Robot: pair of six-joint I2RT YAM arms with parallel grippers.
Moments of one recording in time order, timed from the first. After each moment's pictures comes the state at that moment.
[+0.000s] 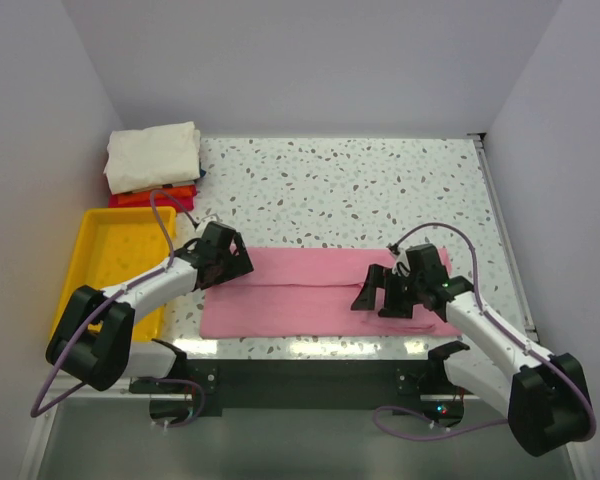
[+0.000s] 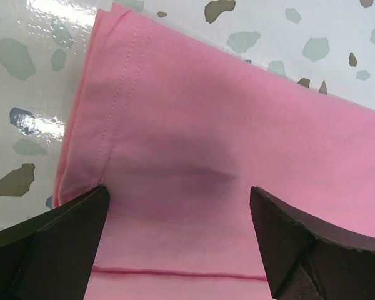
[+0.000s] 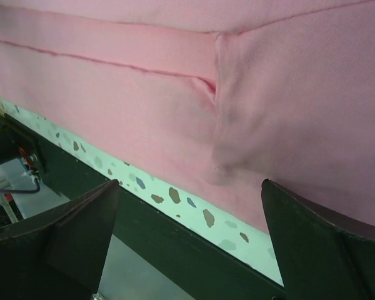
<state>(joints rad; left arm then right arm) -0.43 1.33 0.62 -0.33 -0.21 -0.76 0.33 0.98 0.43 -0.46 -0.47 0.56</state>
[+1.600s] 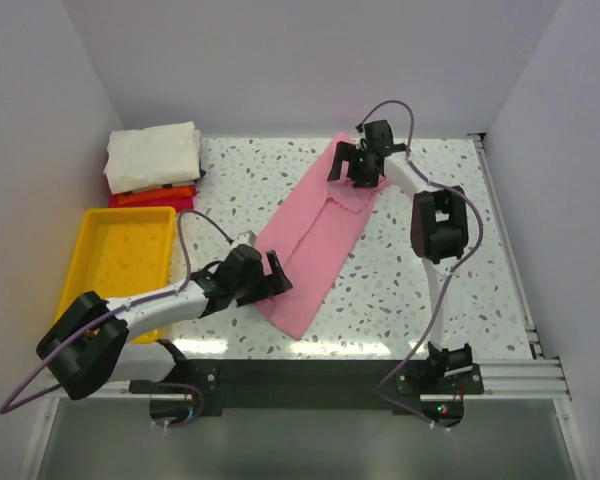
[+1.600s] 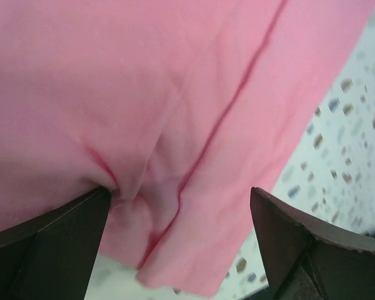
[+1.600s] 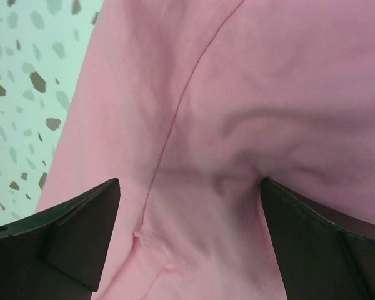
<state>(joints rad) -0.69 1.28 0.51 -0.11 -0.06 -0.95 0.23 2.38 1.97 -0.51 -0.24 0.38</state>
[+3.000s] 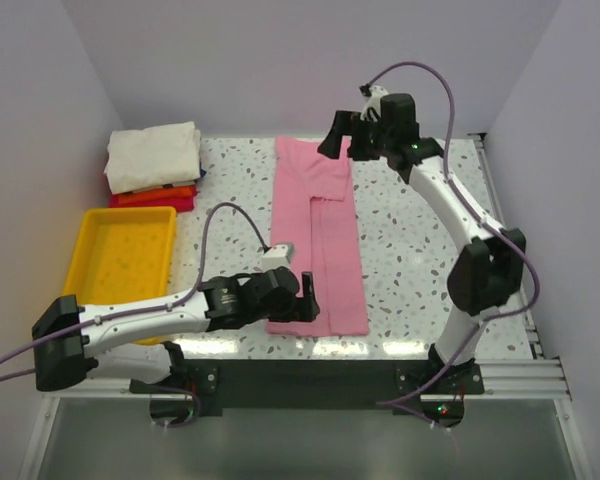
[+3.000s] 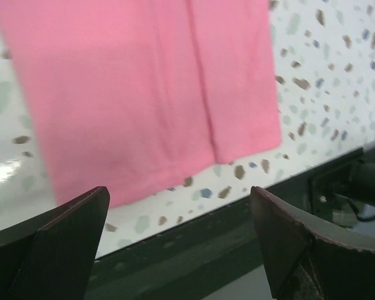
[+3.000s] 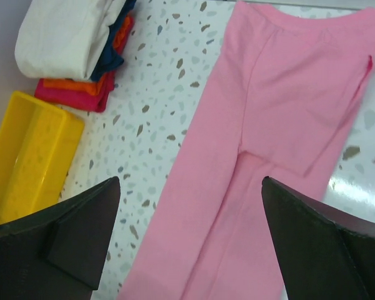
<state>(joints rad) -1.19 1.22 0.82 -0.48 -0.28 -1.04 0.33 1.87 1.79 -0.42 -0.33 0.36</state>
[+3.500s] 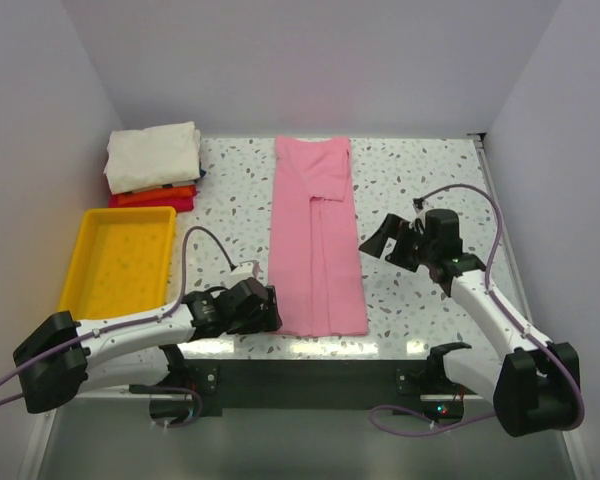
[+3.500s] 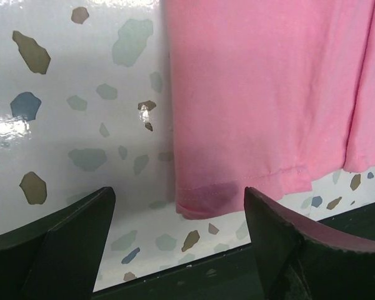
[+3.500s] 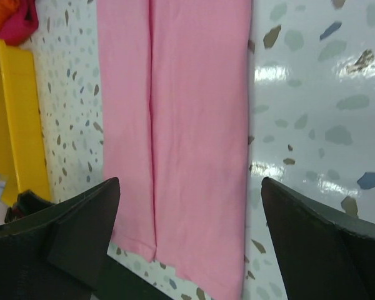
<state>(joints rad) -1.00 1.06 0.47 -0.43 -0.21 -1.04 0.17 1.10 0.67 -0.24 -0.35 0.59</state>
